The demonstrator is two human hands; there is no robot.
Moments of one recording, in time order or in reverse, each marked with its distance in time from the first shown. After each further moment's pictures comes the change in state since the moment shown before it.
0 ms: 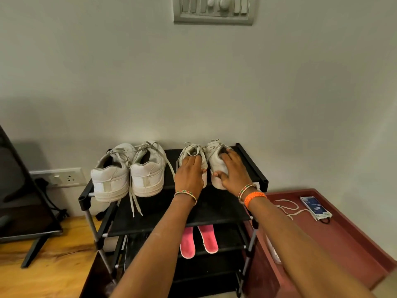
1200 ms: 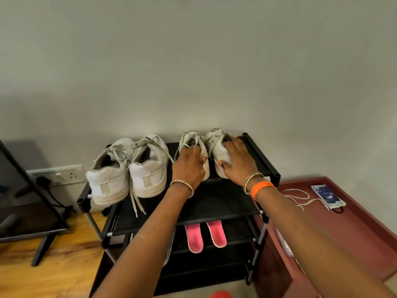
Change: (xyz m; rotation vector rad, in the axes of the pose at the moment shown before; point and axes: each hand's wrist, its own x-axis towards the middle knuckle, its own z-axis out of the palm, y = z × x) left_hand 0.025 -0.020 -0.003 -0.036 -0.086 -0.023; right_hand 0.028 0.007 0.013 -0.112 -0.061 0.054
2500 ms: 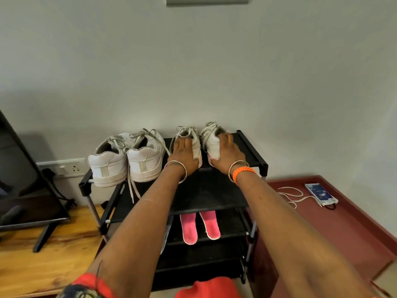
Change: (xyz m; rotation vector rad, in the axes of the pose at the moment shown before) left_hand -0.006 0.000 0.005 0.093 -0.234 -0.041; right_hand -0.015 -0.004 0.002 -0.054 -0.068 0.154
